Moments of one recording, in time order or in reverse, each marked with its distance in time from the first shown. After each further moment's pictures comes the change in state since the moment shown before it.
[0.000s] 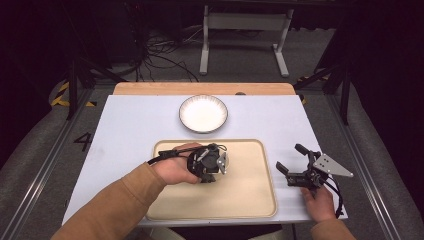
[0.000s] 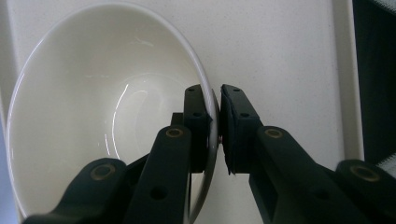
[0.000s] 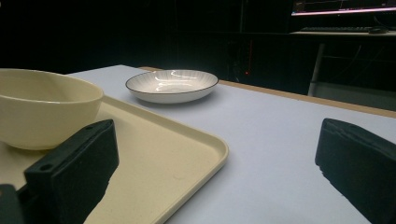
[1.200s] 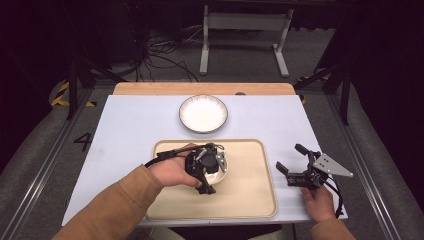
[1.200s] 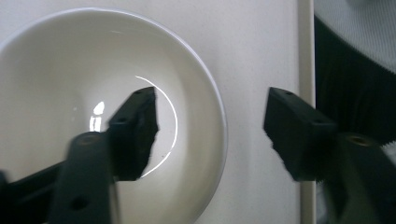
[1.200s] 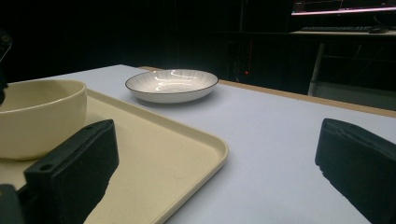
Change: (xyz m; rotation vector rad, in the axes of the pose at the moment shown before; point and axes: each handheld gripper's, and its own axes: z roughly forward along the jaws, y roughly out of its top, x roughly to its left) left arm -0.002 -0.005 -0.006 -0.072 -0.073 -0.128; right arm 0.000 0.000 0.000 0.001 0.000 -0.002
